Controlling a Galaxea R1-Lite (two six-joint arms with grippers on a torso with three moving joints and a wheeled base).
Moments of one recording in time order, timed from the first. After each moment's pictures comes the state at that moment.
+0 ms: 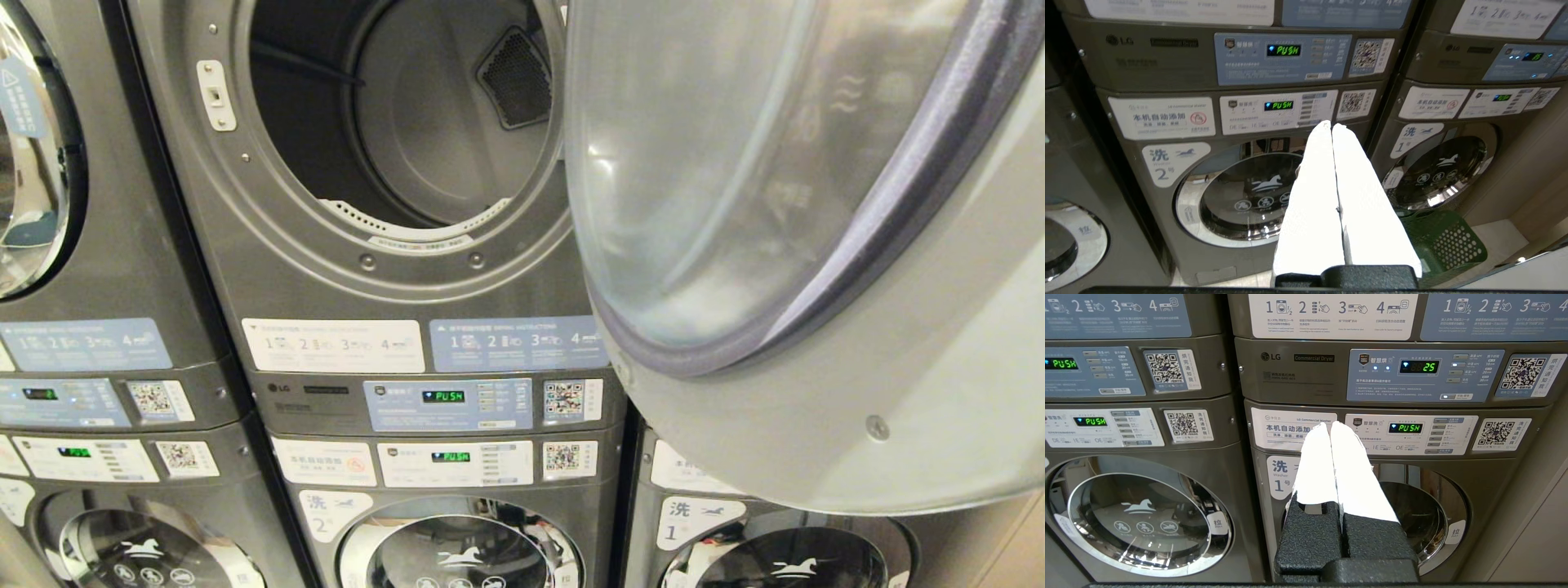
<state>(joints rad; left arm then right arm) -0.10 0.36 -0.22 0.01 -0.22 -0.11 0.00 0.00 0.00 0.00 0.00 0.02</state>
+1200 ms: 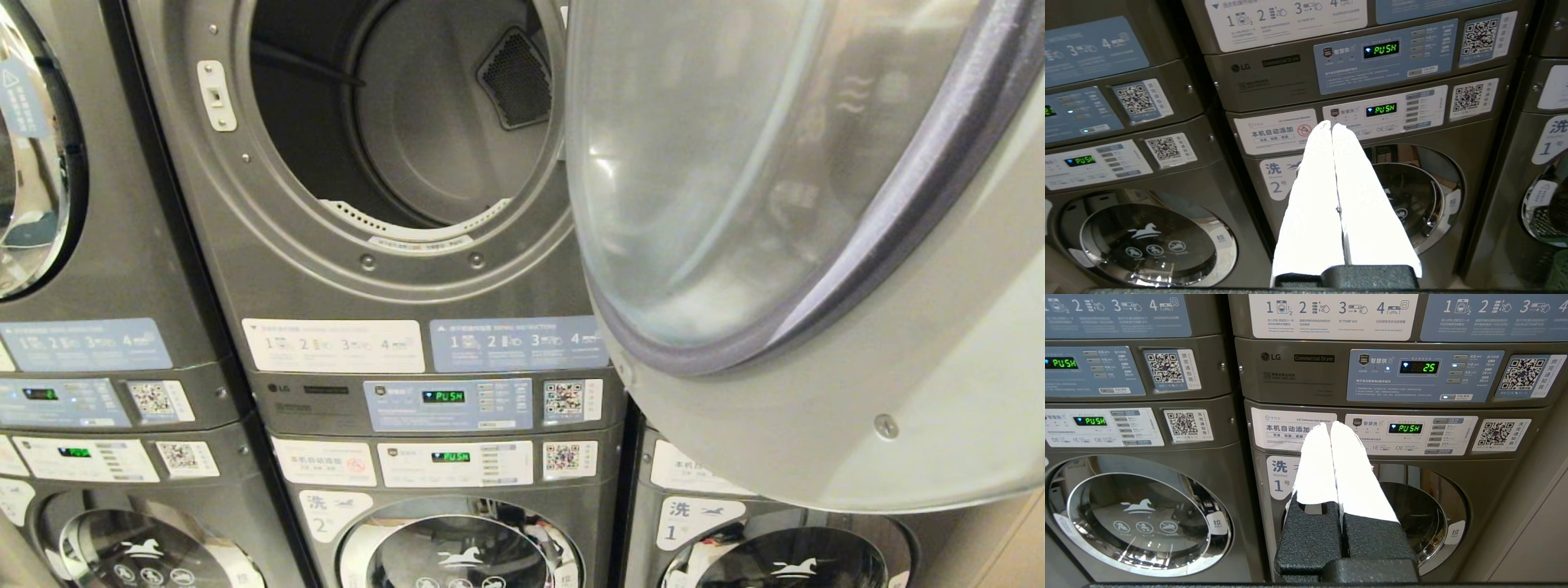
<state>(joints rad) 0.00 0.06 0.00 -0.01 -0.06 0.18 0.00 0.00 0.00 0.00 0.00 0.01</state>
